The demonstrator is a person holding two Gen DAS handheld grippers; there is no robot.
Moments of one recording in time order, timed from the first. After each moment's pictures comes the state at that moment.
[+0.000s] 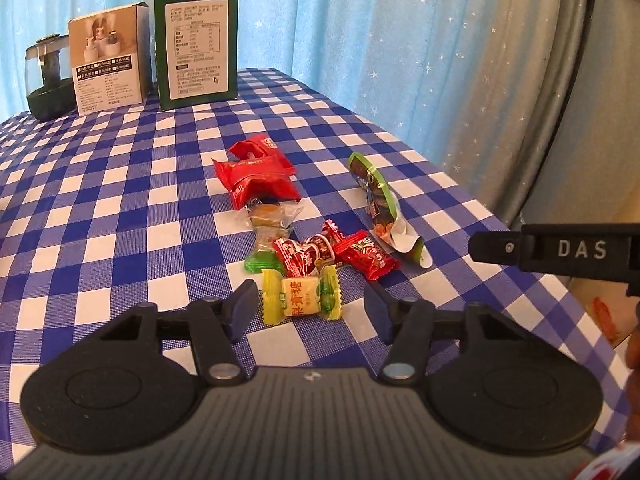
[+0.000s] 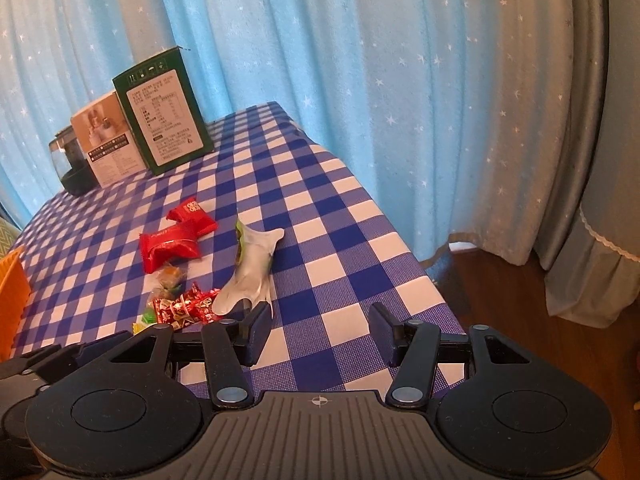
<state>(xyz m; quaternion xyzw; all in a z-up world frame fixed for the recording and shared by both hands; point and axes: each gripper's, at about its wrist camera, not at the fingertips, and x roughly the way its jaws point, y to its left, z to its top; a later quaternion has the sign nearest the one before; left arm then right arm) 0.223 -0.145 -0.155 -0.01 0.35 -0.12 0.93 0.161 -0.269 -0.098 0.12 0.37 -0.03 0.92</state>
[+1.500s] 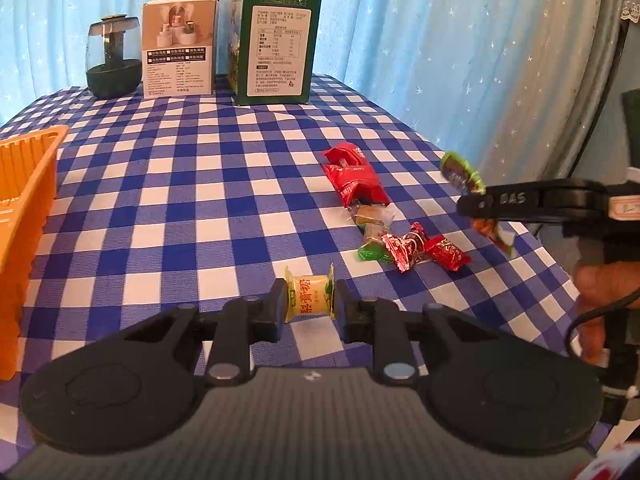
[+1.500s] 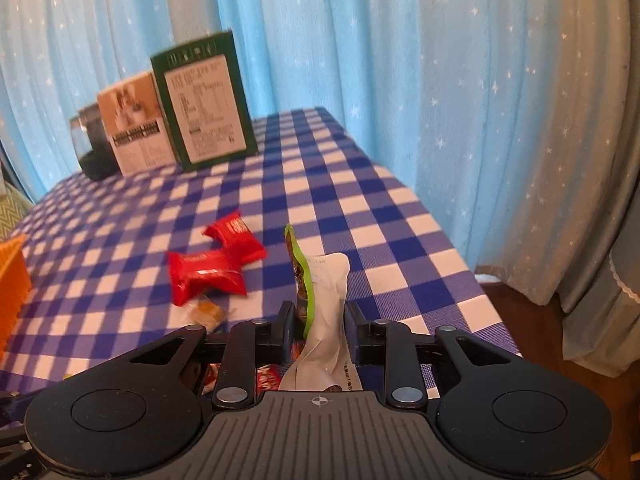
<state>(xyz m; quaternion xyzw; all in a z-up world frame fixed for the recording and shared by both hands) 0.198 -0.062 -0.133 -0.04 0.35 -0.09 0.93 0.220 -0.223 -0.102 0.07 0.35 0.01 0.93</state>
